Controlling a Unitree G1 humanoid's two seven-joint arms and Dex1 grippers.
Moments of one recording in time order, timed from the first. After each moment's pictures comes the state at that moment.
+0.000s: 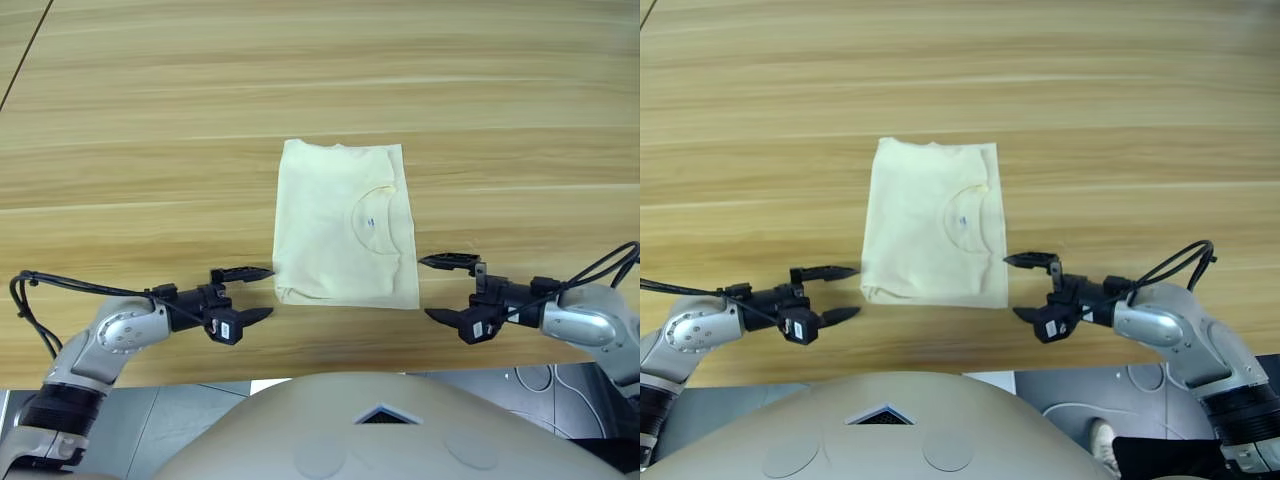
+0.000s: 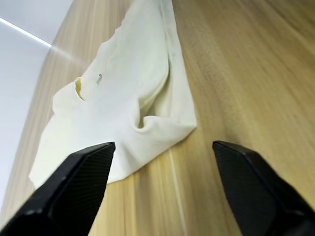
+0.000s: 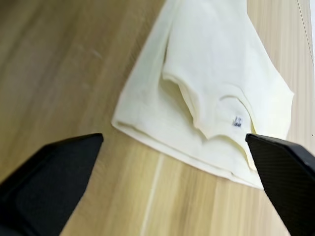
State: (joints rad) left arm 0.32 0.83 -0.17 -0.01 0.28 -0.81 -0.75; right arm 0.37 -1.00 0.16 -0.22 -0.33 -0.66 0.70
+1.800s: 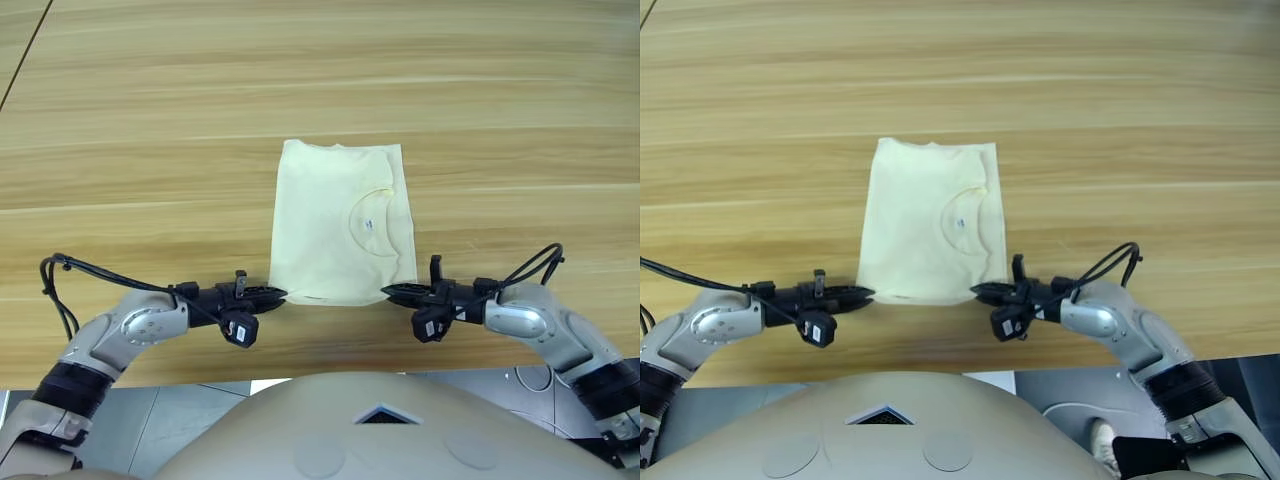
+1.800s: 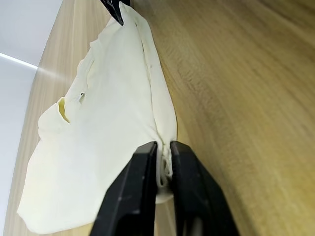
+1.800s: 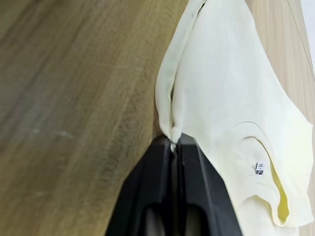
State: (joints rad) left arm 0.20 0.88 -0.34 0.02 0.39 -0.82 -0.65; right arm 0.18 -0.84 0.38 -0.11 -0.44 -0.61 0.65
